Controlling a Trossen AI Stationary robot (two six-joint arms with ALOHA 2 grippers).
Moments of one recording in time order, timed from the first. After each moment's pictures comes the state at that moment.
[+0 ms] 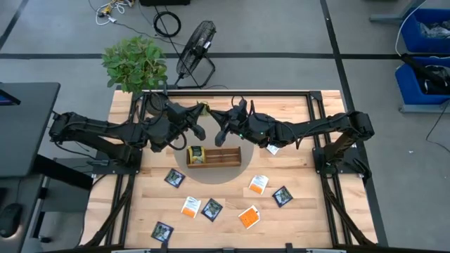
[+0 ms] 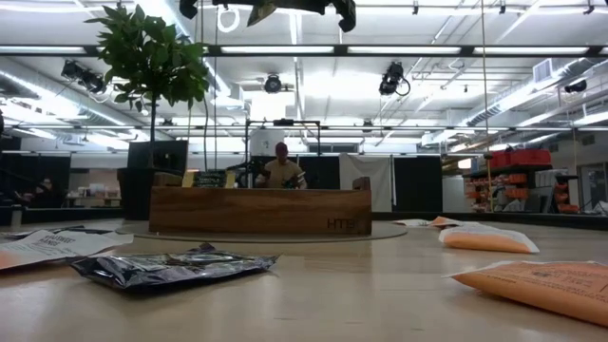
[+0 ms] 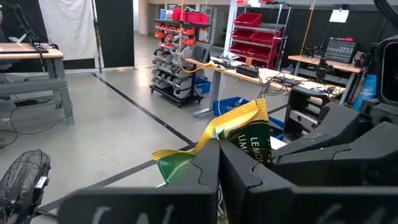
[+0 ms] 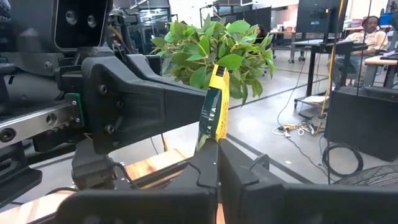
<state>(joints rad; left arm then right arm) -0.12 1.19 0.98 0.17 -0.95 -0.19 0.05 1.65 1.29 0.37 0.56 0.09</state>
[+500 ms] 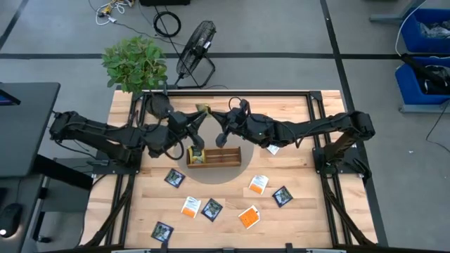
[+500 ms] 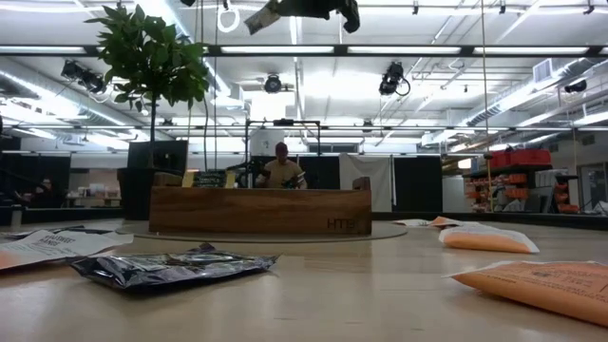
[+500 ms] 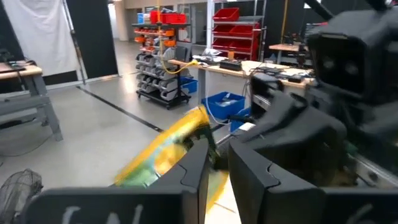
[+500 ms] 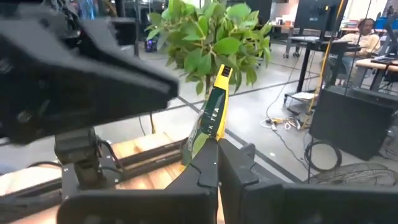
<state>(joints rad) -0.21 1.19 0.98 0.16 -0.94 -0.09 0.05 1.64 1.29 0.27 0.57 0.04</state>
